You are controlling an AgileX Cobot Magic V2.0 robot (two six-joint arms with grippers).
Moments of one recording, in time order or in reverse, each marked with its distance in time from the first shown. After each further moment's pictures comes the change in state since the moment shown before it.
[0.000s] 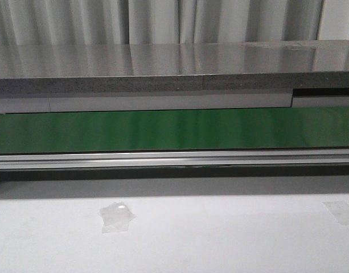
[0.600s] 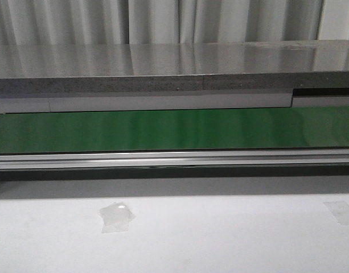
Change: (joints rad) left arm 0.000 0.020 0.000 0.024 -0.072 -0.047; right arm 0.000 0.000 0.000 0.000 0.000 0.000
